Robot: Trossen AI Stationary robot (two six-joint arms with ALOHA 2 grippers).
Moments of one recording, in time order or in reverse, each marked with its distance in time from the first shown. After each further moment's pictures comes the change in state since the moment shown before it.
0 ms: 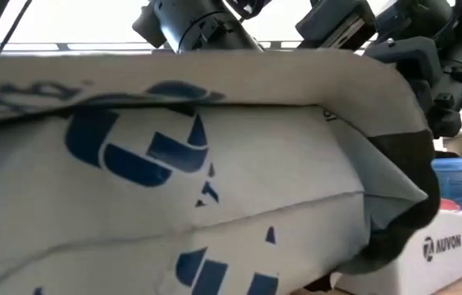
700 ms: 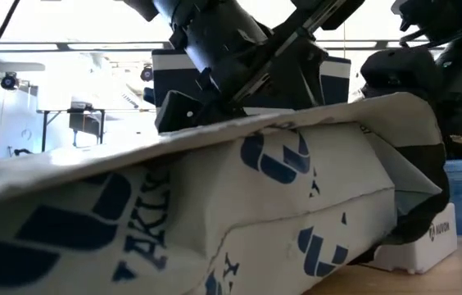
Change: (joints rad) left arm -0.041 -0.078 0.002 -0.065 -0.067 -0.029; right arm 0.092 -0.034 0.021 -0.206 0.274 0.157
